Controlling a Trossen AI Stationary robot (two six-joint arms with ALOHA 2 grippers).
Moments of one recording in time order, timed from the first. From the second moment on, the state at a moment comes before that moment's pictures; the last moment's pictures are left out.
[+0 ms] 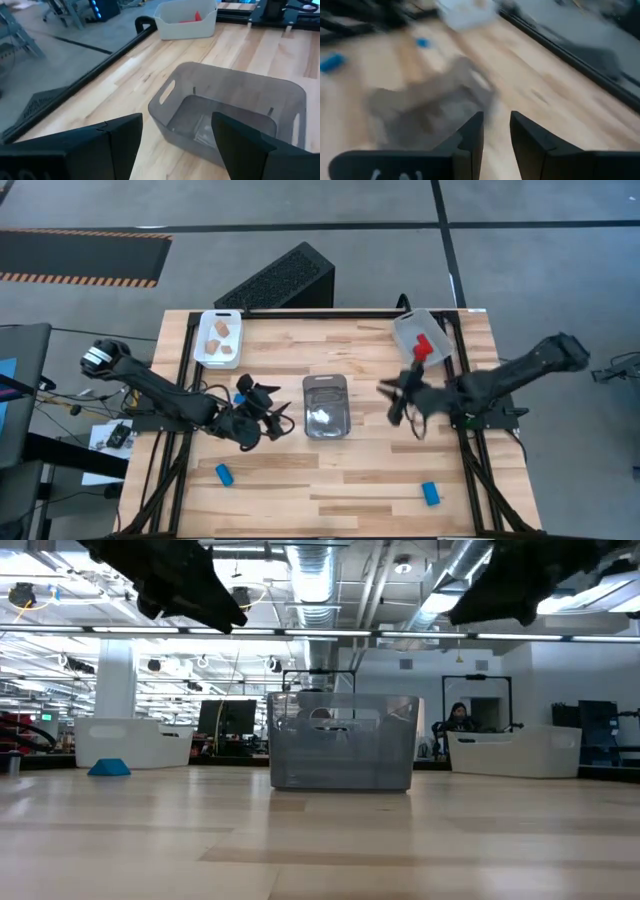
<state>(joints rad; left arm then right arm) -0.43 1.29 0.77 -0.23 -0.94 -0.52 0.31 0.98 0.69 -0.34 0.70 0.51</state>
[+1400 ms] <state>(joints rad) -0.62 1.30 0.76 -1.24 -0.50 -1.54 0.49 1.64 0.69 0.81 0.43 -0.01</state>
